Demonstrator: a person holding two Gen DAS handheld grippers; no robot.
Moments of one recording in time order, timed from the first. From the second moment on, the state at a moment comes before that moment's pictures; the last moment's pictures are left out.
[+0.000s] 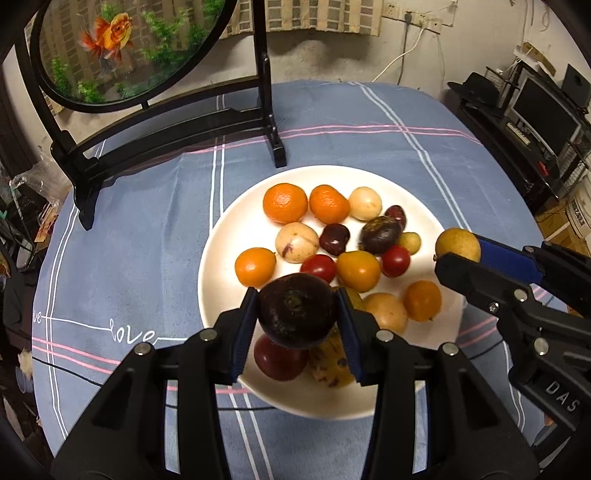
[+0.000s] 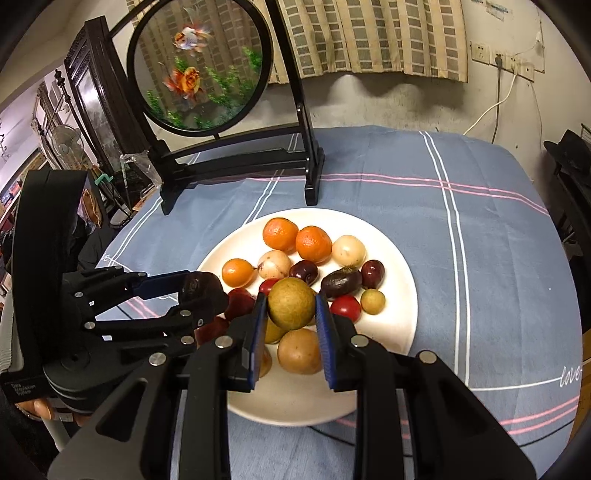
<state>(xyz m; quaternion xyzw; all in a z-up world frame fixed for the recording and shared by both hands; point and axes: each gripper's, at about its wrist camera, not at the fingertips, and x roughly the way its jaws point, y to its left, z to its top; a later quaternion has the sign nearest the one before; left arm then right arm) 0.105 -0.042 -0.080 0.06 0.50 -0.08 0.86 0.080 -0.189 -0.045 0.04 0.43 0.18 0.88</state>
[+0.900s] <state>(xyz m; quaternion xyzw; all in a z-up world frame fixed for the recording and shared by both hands) 0.136 -0.047 -0.109 0.06 0.51 -0.07 0.86 0.120 -0.186 -0.075 0.05 0.47 0.17 0.86</state>
